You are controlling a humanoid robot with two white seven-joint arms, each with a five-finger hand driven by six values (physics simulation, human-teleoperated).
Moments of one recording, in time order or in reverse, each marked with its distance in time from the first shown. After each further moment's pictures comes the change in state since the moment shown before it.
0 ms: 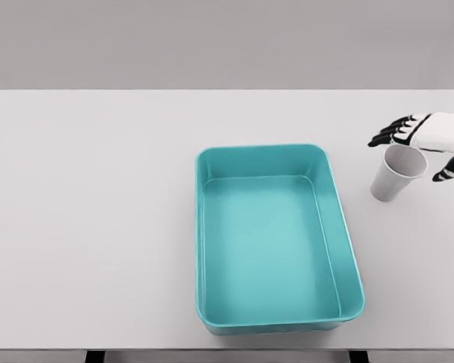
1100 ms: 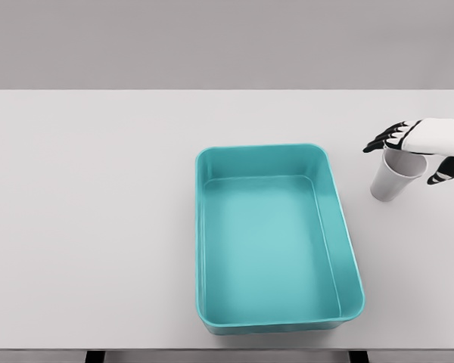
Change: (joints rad) left arm 0.000 0.000 0.000 0.000 0.000 0.000 0.000; right arm 0.003 0.071 0.031 0.082 0.001 0.000 0.023
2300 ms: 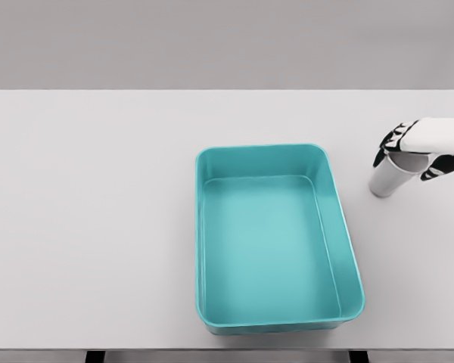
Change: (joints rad) left arm 0.000 0.000 0.000 0.000 0.000 0.000 0.000; right arm -0.005 0.021 -0.013 0.019 0.004 0.000 0.045
